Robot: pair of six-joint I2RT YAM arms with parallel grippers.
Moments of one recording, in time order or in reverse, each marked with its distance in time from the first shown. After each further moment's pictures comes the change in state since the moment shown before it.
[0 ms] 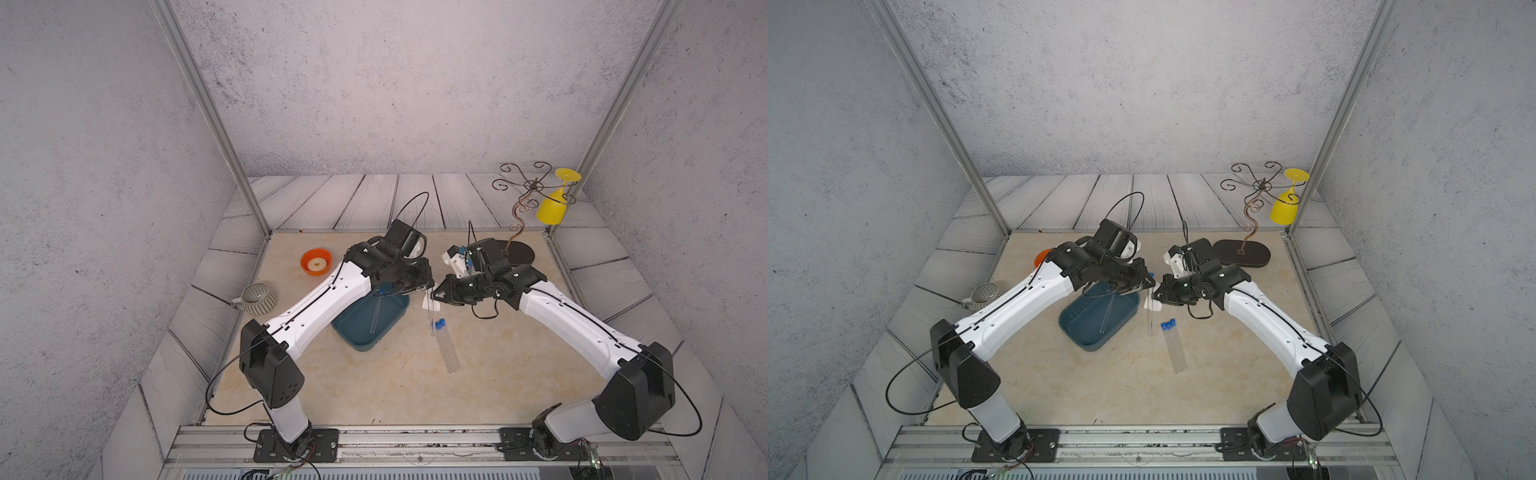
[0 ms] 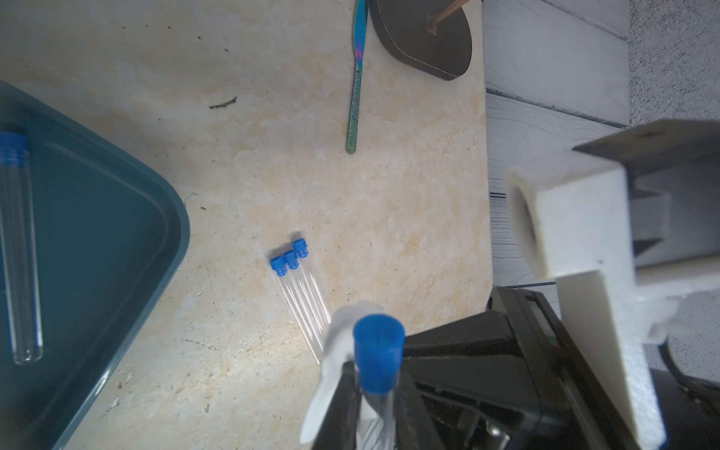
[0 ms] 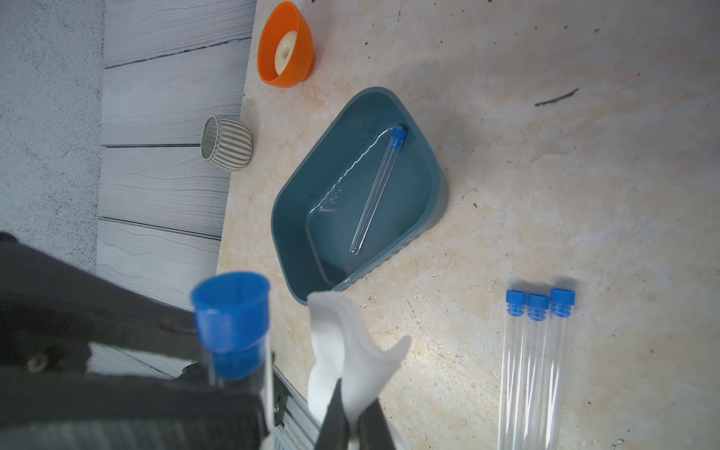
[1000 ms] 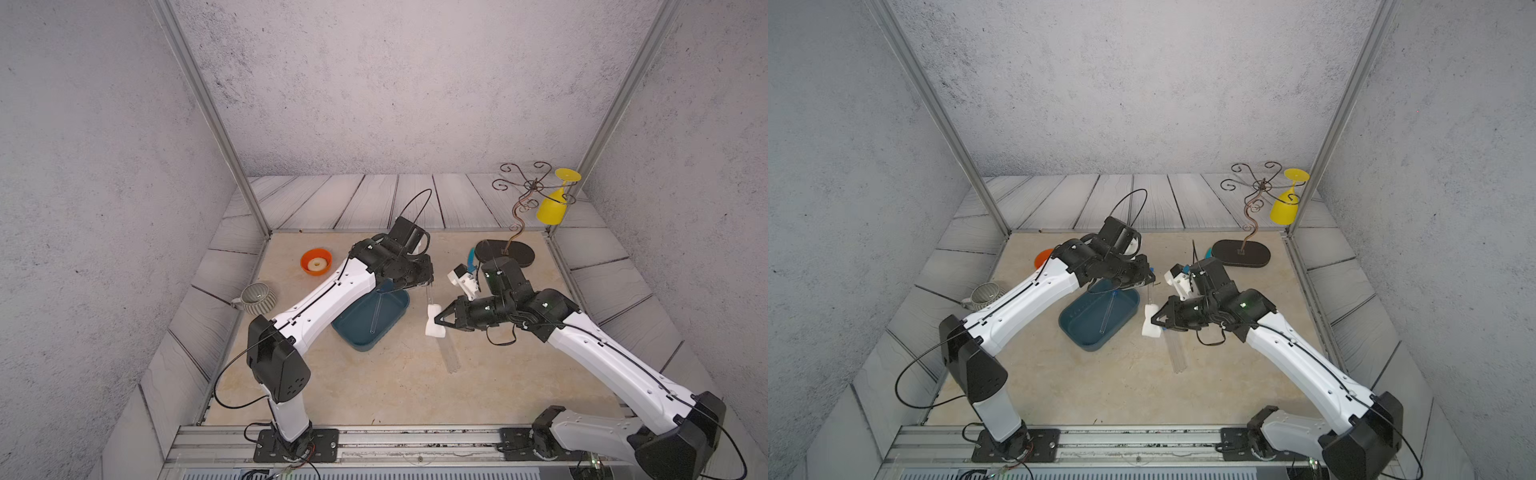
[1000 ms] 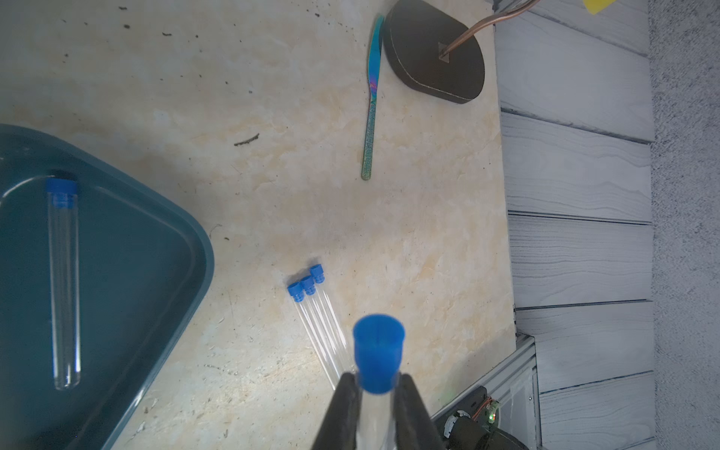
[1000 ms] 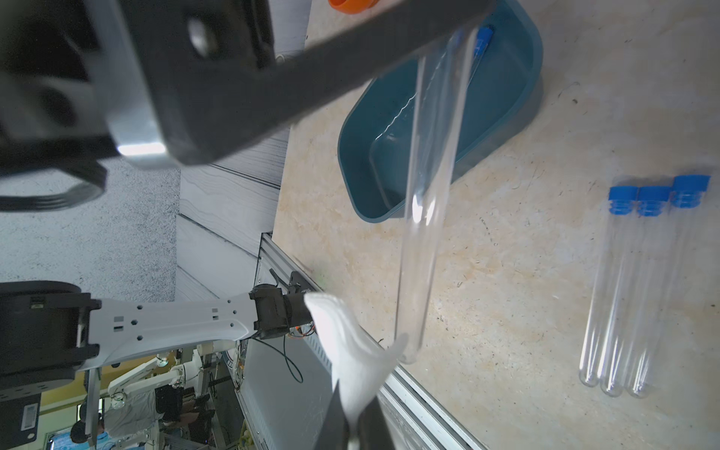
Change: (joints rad) left arm 0.000 0.048 0.064 -0.009 -0.075 0.038; right arm 0.103 -0.264 -0.137 -0.067 -0.097 0.120
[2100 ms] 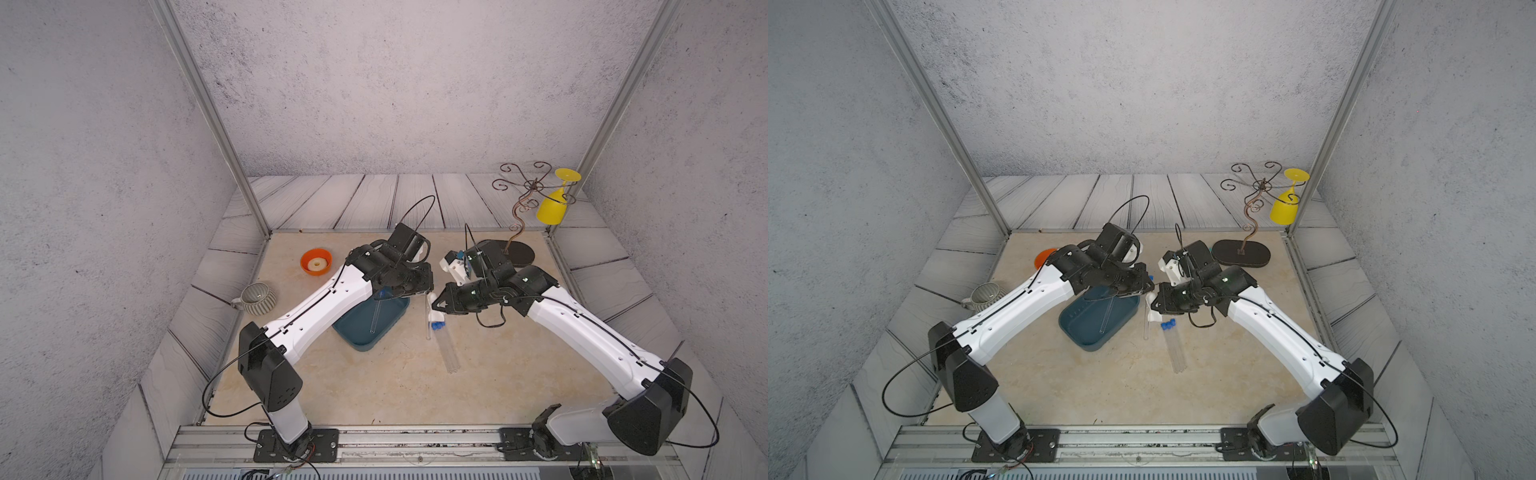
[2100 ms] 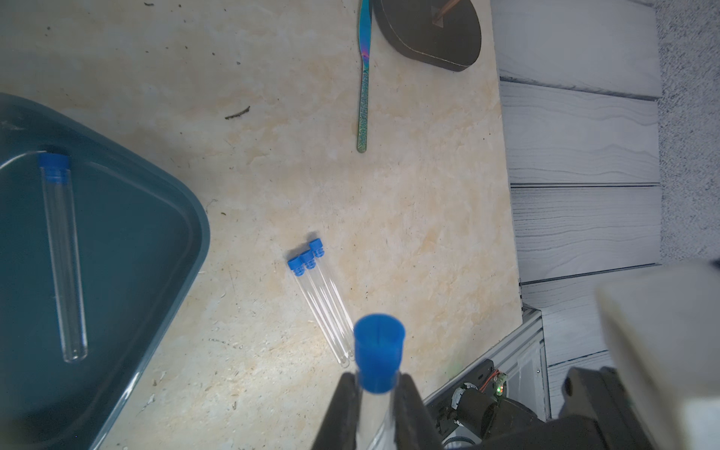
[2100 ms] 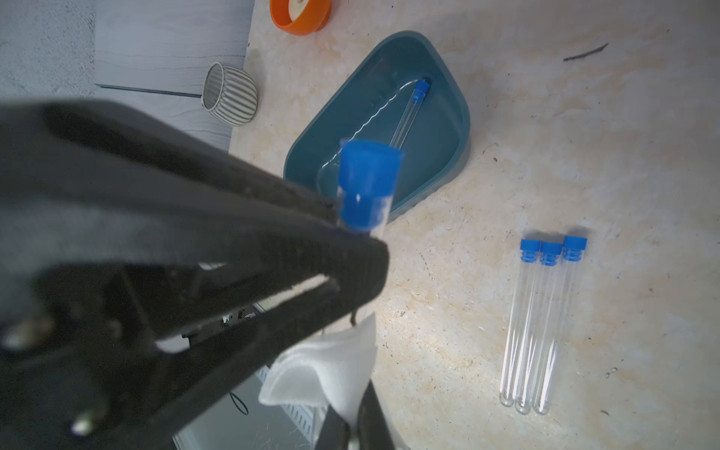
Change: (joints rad) left arm -0.038 -0.066 -0.074 -0.016 0.003 0.022; right arm -0.019 0.206 0.227 -0.129 0.153 -0.146
